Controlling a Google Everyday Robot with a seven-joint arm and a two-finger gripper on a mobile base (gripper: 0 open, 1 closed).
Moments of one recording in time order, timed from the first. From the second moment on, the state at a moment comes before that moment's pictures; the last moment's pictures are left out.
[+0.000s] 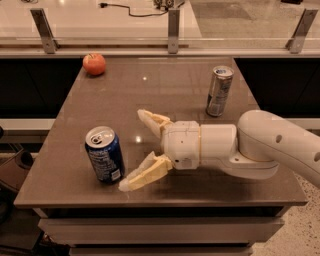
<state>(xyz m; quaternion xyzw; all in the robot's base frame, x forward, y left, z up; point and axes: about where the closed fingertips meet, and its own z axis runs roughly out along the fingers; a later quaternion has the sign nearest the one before) 0.434 0.064 0.876 -0.52 0.56 0.40 0.51</state>
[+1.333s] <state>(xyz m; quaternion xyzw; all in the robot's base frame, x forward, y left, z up) 0.422 0.107 0.873 -0.53 0.58 0.39 0.48</state>
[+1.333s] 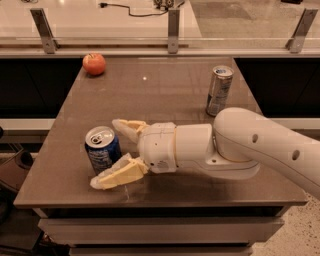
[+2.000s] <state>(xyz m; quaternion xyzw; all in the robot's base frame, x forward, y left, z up) 0.420 0.111 0.875 -0.53 0.57 0.39 0.48</state>
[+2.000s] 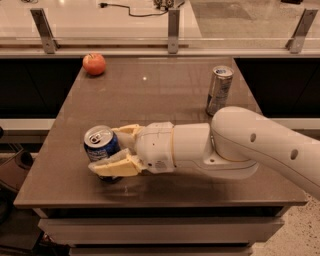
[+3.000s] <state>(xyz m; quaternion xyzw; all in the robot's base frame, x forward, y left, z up) 0.420 0.115 0.886 -0.54 0.57 0.39 0.48</state>
